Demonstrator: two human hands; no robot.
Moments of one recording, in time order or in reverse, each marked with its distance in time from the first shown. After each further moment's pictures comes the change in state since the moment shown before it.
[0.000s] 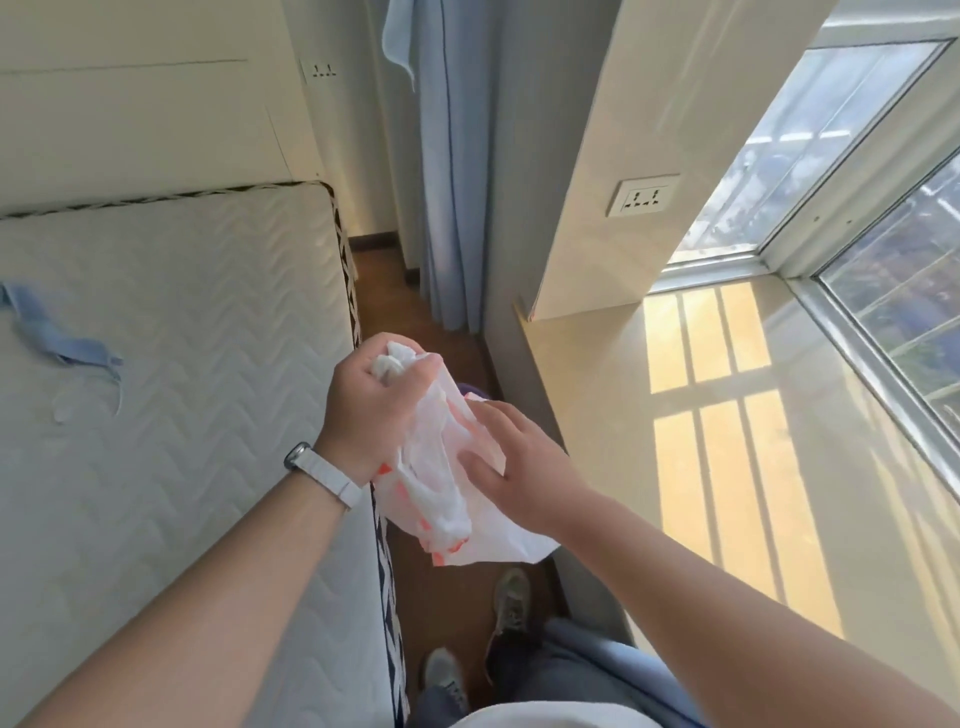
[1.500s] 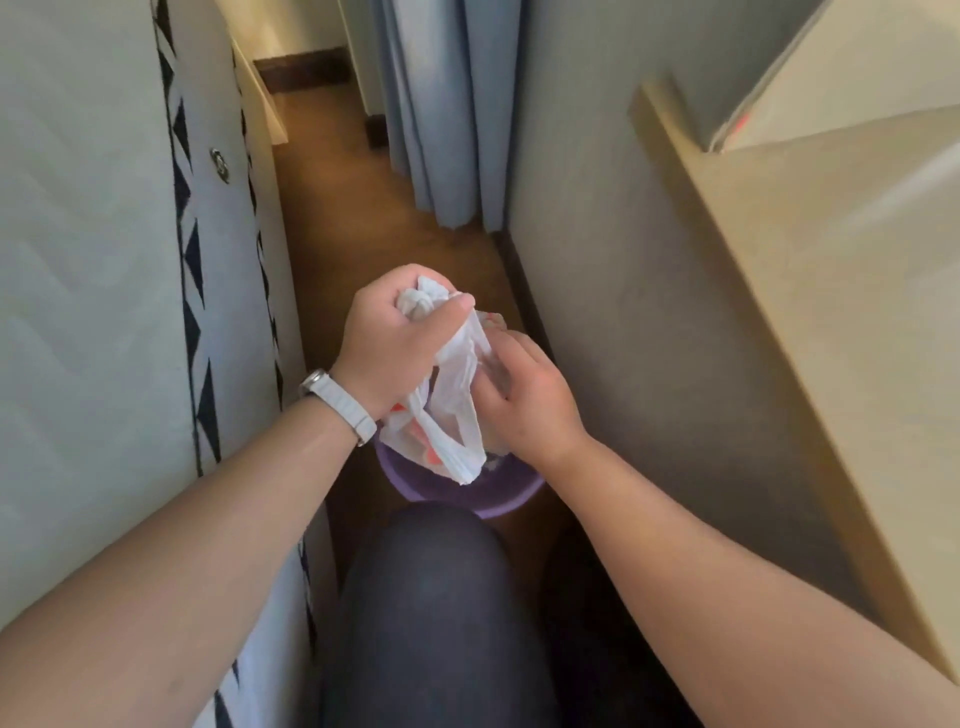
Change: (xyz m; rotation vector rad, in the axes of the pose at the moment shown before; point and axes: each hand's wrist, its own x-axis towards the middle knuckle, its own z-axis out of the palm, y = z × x) left_hand 0.277 -0.498 0.188 0.080 -0.198 0.009; right_hand 0.319 0.408 0.346 0.213 0.220 0.153
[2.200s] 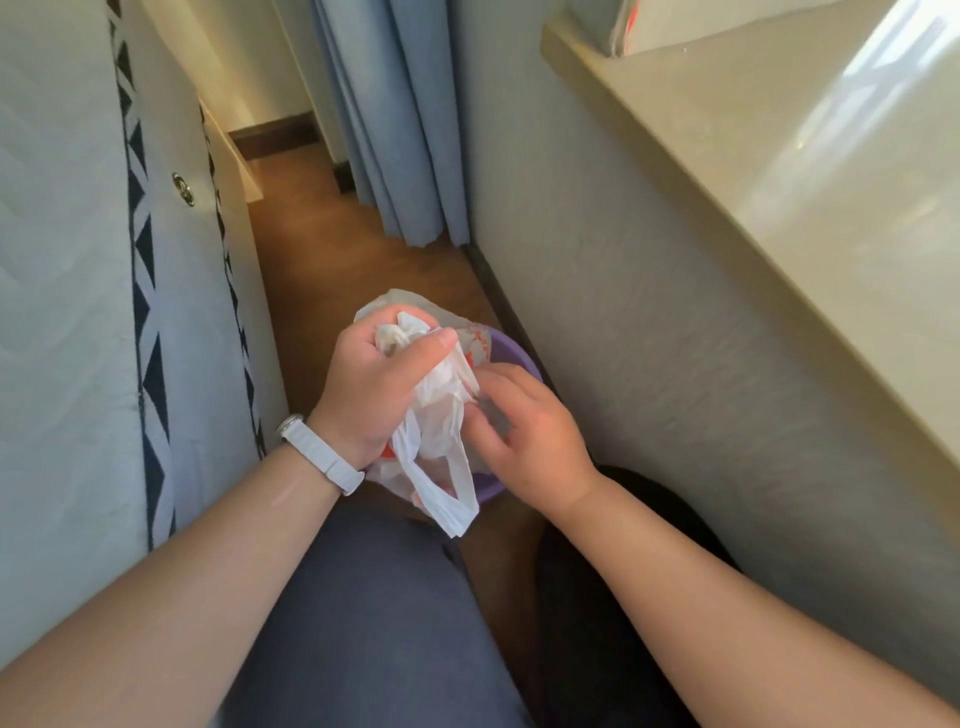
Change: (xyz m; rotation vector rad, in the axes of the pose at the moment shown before) left_hand -0.076 -0.033 0.028 -0.276 -0.151 -0.013; right_hand -0.091 0.032 0.011 -0.003 0.148 -0.219
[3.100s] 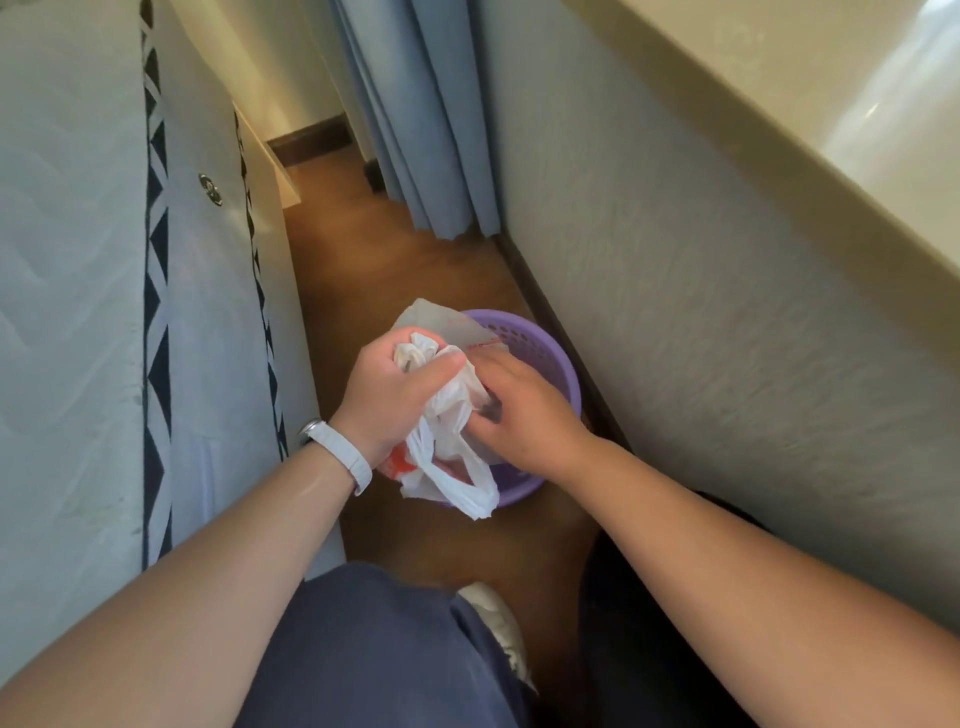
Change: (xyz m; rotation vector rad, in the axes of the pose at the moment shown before) left_hand 0.015 -0.069 -0.014 0.269 0.033 -0.129; right_hand 0.031 0.044 0.037 0.062 -0.277 0.009
